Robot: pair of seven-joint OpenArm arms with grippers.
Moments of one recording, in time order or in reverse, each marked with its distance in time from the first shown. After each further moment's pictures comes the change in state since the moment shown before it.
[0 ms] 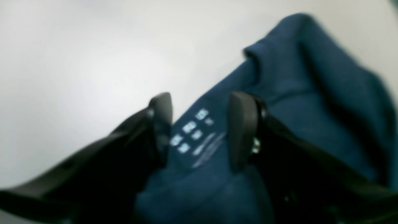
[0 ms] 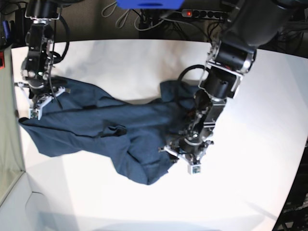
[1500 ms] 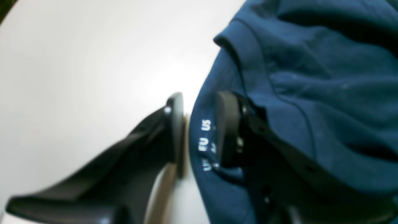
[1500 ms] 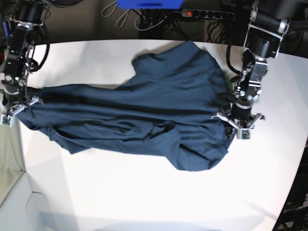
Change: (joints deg) left arm 21.6 -19.9 -4.6 21.0 5.7 -0.5 -8.3; right arm 1.4 4.0 8.0 4.4 -0.1 0.0 -0.5
